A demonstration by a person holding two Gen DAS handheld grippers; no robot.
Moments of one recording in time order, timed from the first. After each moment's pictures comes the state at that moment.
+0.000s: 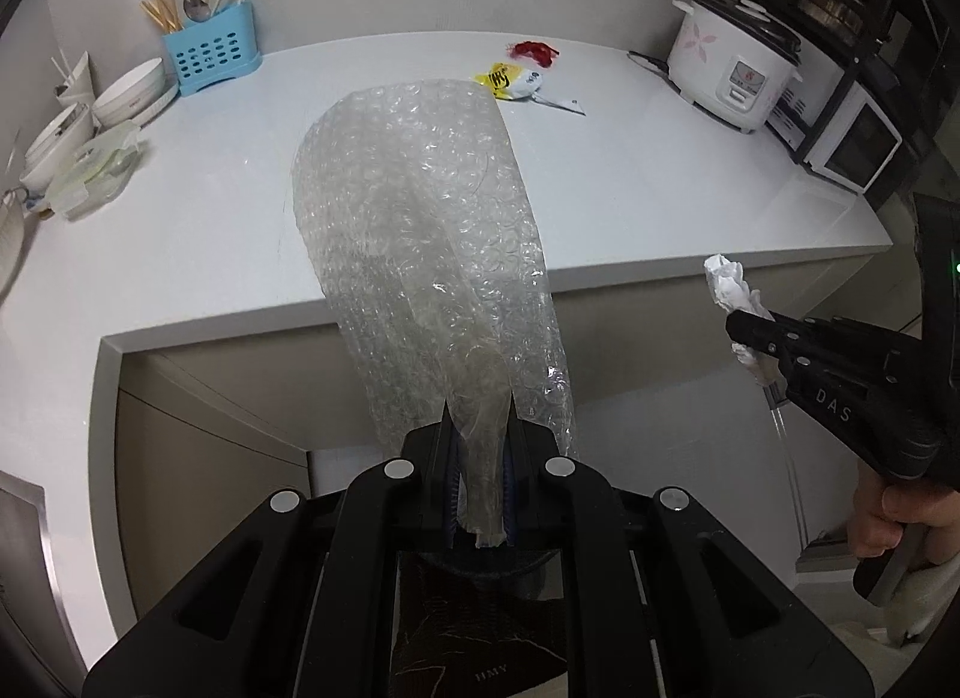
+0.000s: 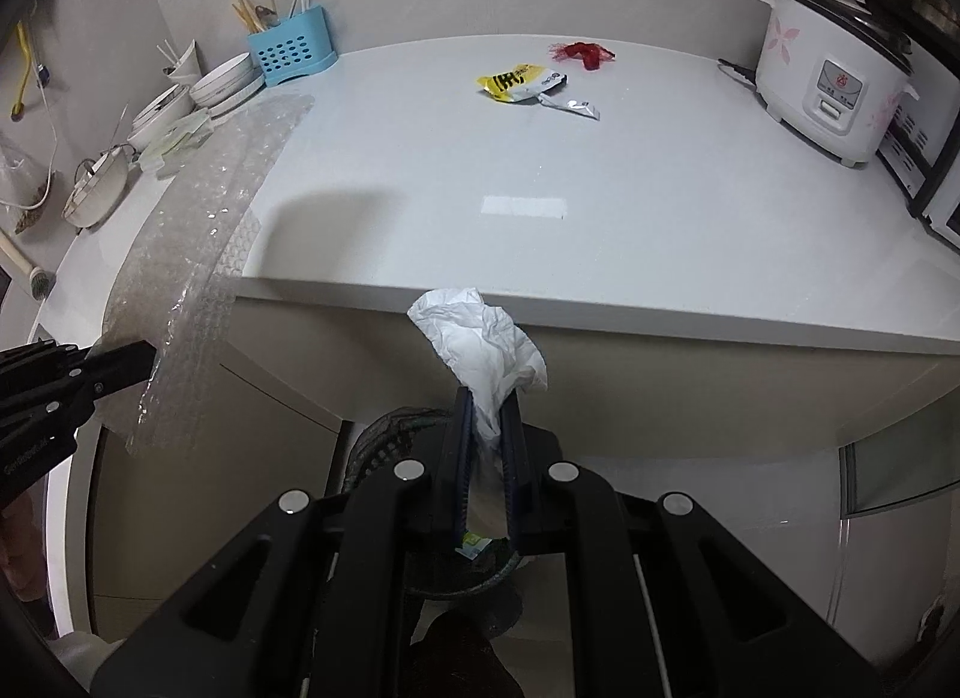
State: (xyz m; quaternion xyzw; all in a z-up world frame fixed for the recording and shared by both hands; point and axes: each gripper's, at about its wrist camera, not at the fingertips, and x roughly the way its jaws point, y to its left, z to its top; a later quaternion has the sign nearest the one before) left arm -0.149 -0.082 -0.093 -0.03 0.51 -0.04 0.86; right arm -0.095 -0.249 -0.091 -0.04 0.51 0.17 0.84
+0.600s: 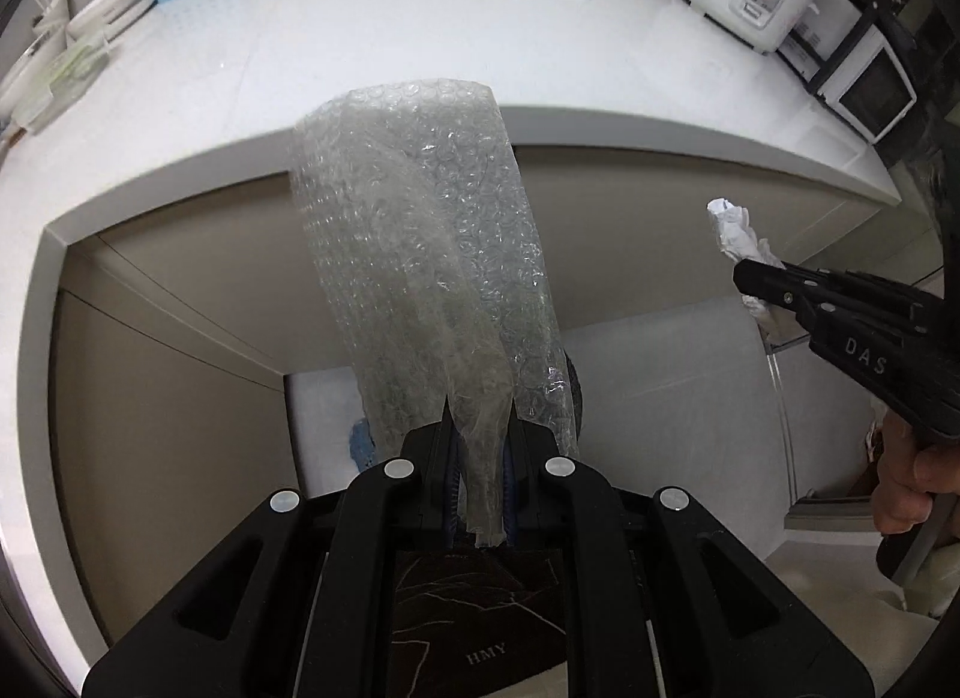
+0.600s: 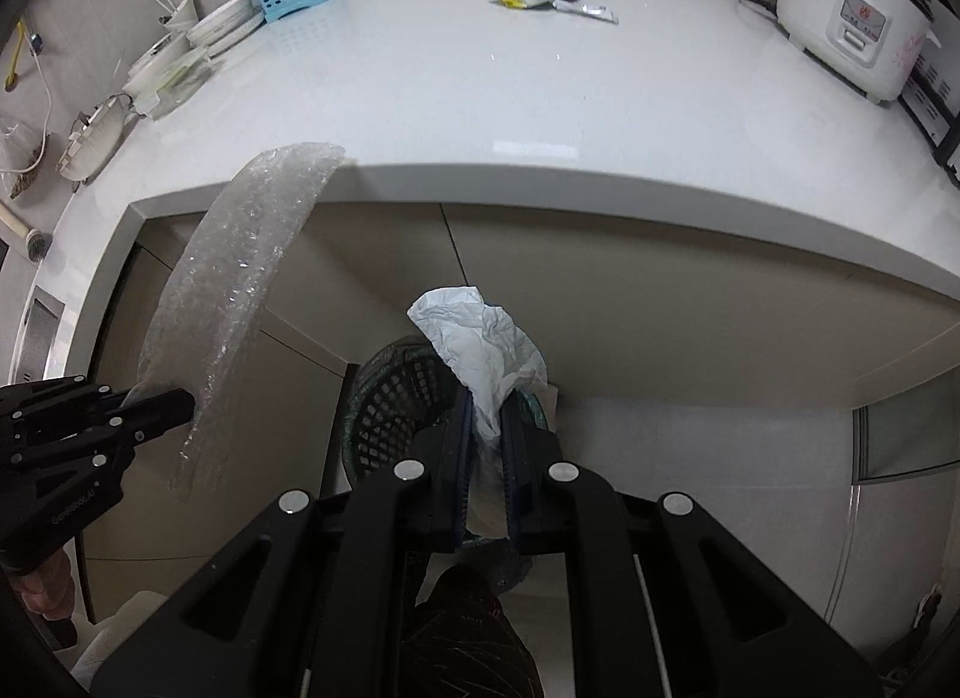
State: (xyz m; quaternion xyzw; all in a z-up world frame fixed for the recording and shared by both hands) left arm -0.170 -0.092 -0.178 -0.05 0.58 -0.05 0.81; right arm -0.113 -0.247 -0.149 -0.04 0.57 0.17 0.80
